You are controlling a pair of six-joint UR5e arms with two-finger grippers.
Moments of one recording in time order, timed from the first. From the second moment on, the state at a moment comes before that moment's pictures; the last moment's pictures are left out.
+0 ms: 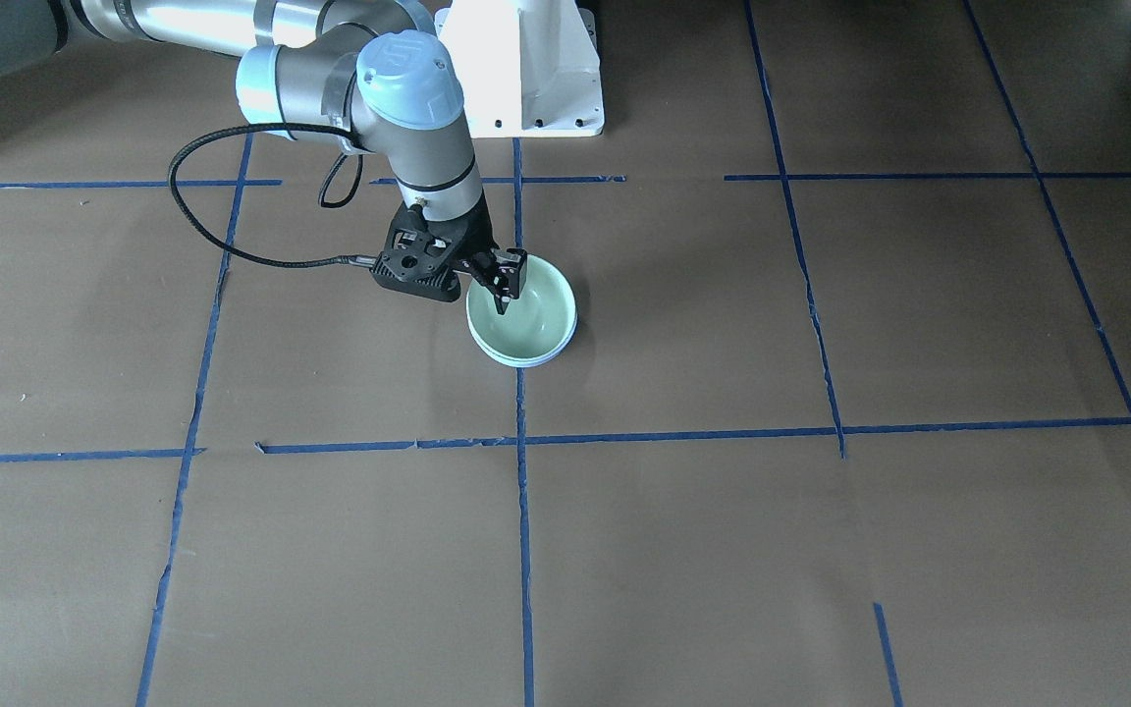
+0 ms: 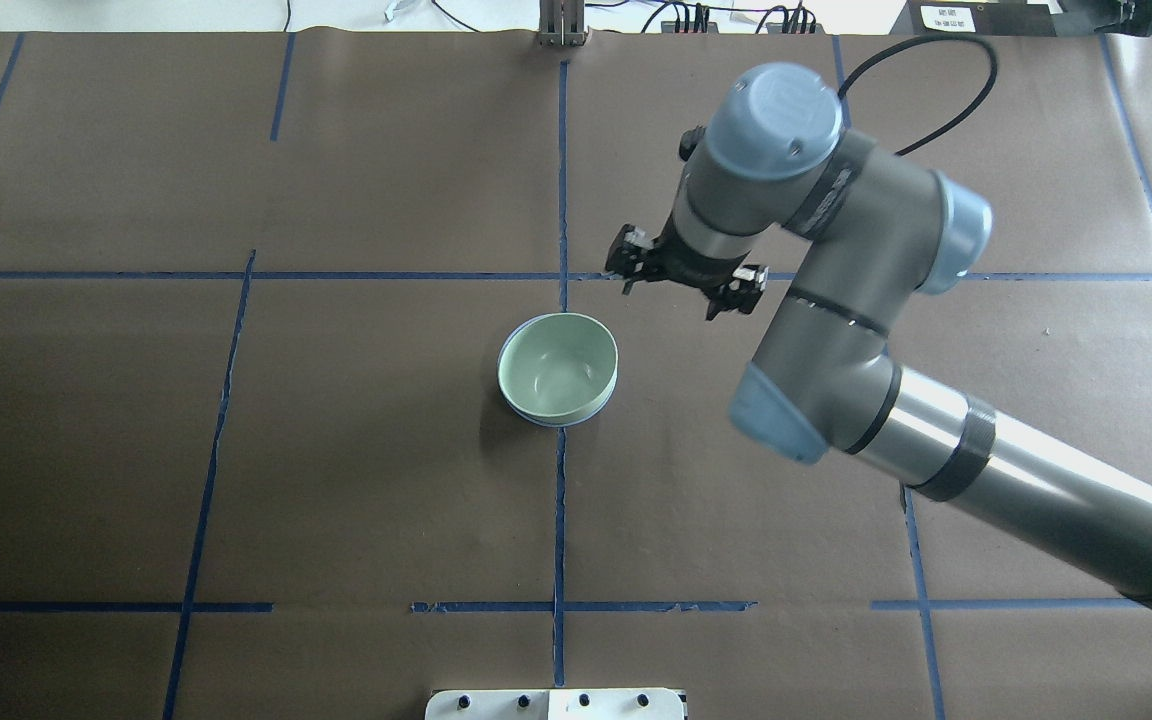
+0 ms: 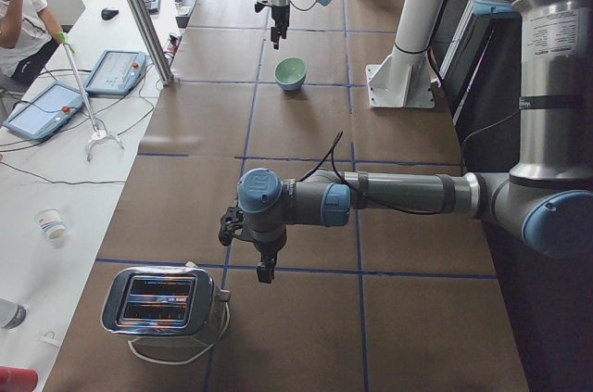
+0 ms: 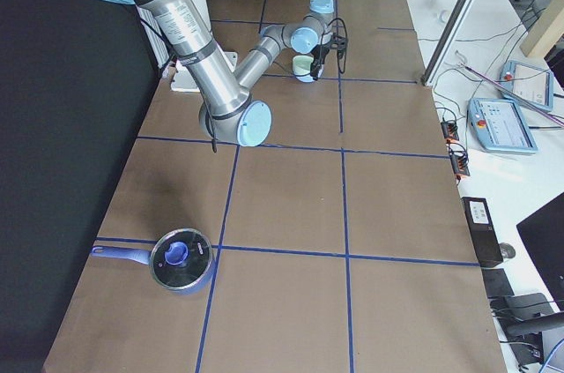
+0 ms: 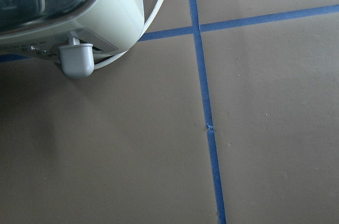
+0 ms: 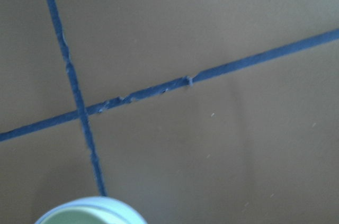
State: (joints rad) left arm -1.54 -1.47 -1.68 -1.58 -2.32 0.11; right arm 0.72 -0.91 1.64 -1.54 2.06 1.33
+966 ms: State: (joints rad) left arm -1.54 -1.46 -1.70 -1.57 -2.36 0.11; right arm 1.32 -1.43 1.65 -1.64 2.28 0.07
